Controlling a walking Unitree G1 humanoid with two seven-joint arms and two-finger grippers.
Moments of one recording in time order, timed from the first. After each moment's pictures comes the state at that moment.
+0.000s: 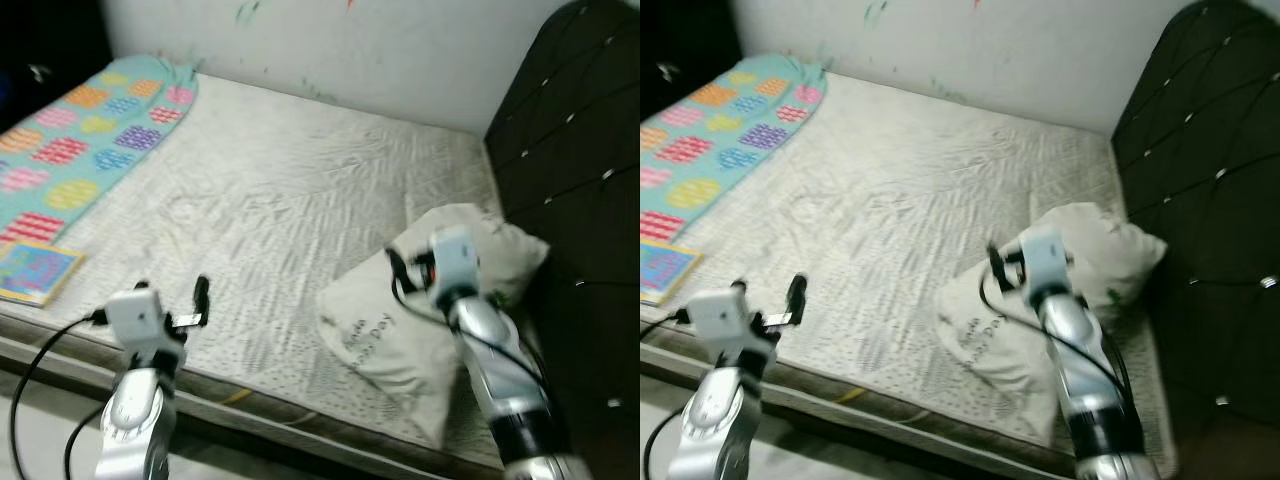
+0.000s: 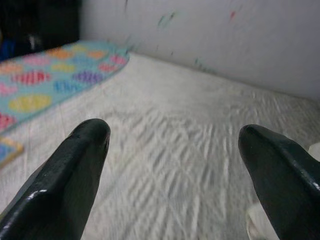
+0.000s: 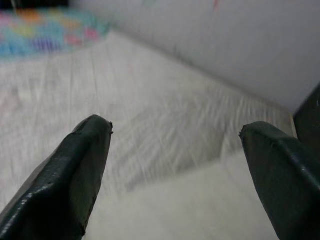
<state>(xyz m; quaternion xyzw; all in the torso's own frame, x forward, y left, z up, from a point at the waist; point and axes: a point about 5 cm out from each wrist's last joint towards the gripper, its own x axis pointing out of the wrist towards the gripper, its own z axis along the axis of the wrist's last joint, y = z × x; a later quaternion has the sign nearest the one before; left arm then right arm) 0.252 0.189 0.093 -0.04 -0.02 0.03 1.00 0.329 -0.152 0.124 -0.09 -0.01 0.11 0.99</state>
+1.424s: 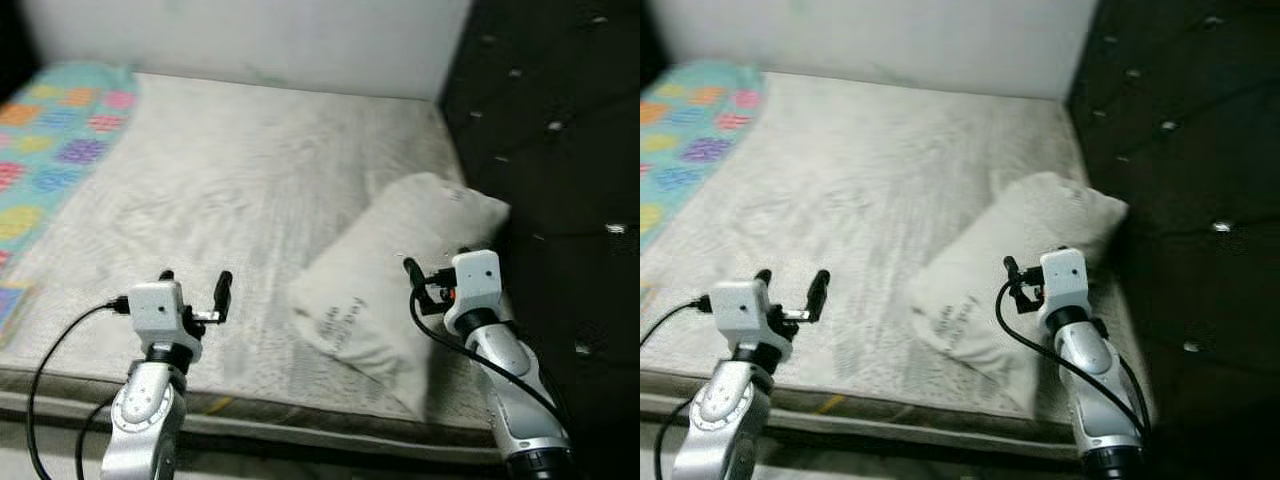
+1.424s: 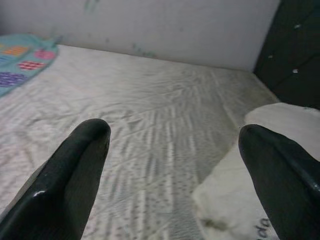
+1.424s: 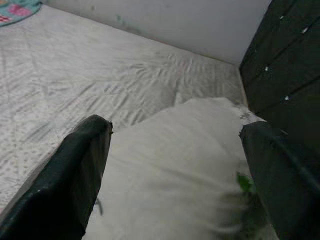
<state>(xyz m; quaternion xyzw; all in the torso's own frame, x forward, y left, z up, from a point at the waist) 0.251 0.176 0.096 -0.04 -0.01 -0.02 1.00 0.297 -0.174 0.105 -0.08 0.02 0.07 0.99</state>
